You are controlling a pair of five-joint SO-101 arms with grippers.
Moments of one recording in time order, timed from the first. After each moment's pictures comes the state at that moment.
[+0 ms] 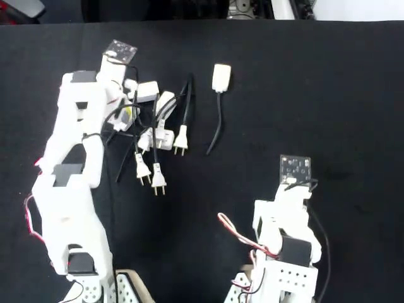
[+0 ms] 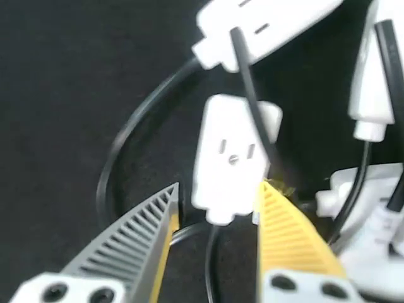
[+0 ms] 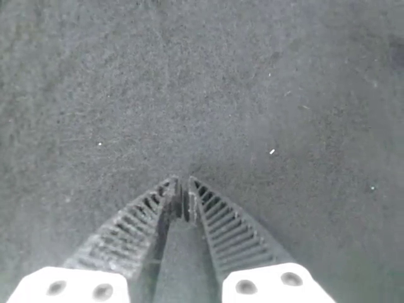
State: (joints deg) left arm -6.7 30.2 -15.3 65.1 -24.5; right arm 11.8 -103.3 96.7 73.5 2.8
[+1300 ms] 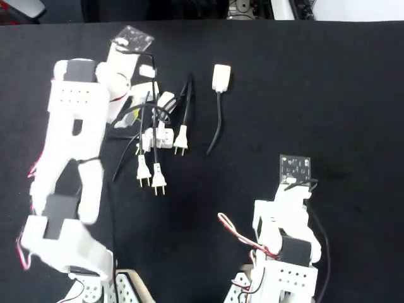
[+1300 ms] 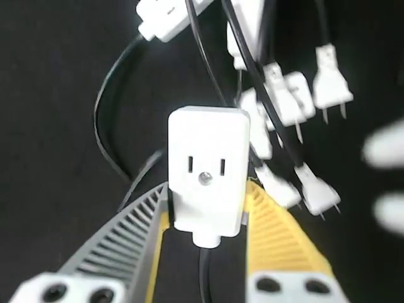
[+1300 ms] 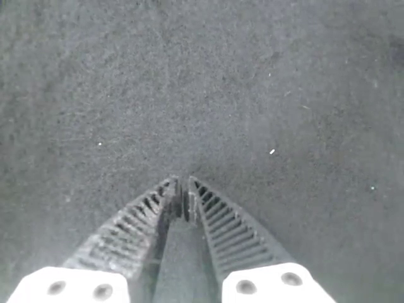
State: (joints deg) left arm -1.3 2.0 -15.7 93.1 -25.1; right arm 11.8 -103.3 96.7 73.5 2.8
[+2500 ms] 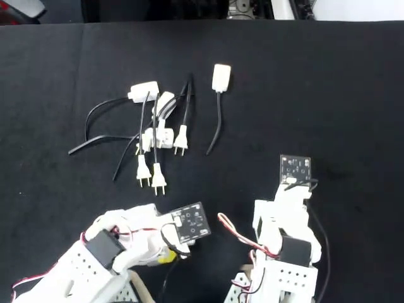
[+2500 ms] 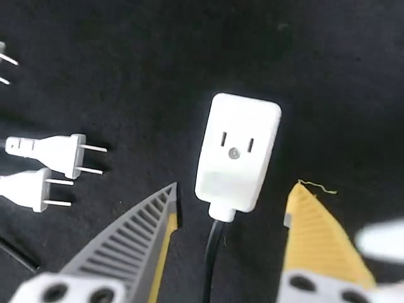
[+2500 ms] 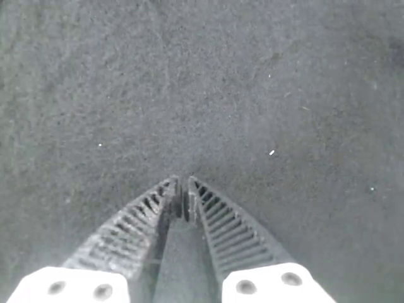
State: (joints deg) left arm 37.4 -82.2 82.3 70.6 -31.8; right arm 11.8 -103.3 96.7 73.3 2.8
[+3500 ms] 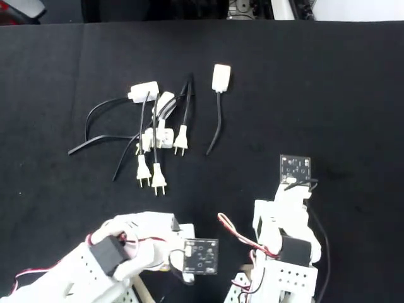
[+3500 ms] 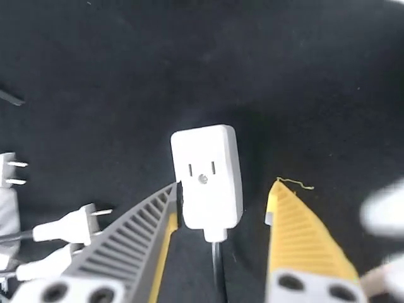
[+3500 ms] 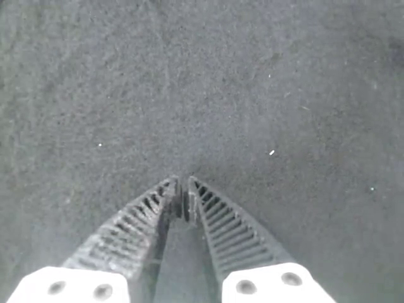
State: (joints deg) left arm 46.3 -76.6 81.2 66.6 -45.6; right arm 11.8 -103.3 96.7 73.3 2.8
